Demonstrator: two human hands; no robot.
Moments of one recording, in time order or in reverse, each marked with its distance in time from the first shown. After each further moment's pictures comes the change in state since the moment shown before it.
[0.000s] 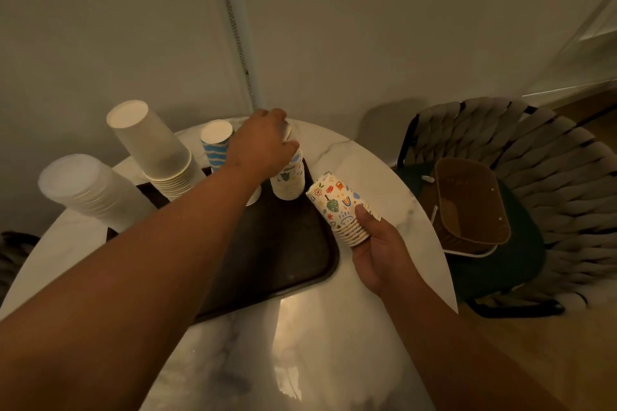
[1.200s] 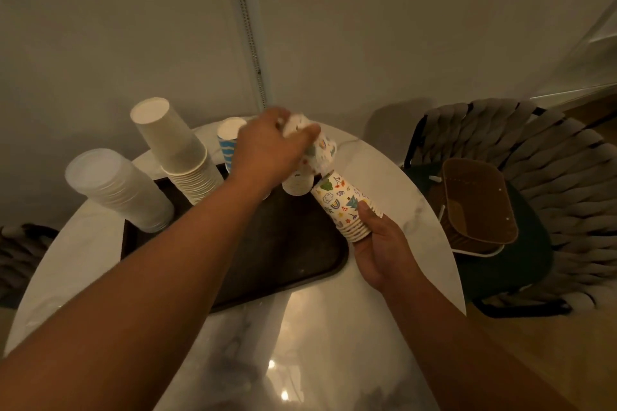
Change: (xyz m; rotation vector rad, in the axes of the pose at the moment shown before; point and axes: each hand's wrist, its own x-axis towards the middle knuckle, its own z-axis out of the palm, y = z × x) left_hand -0.042 0.010 -0.025 -0.455 0.135 -0.192; right_hand -0.010 0.007 0.015 -0.017 0.029 -0.019
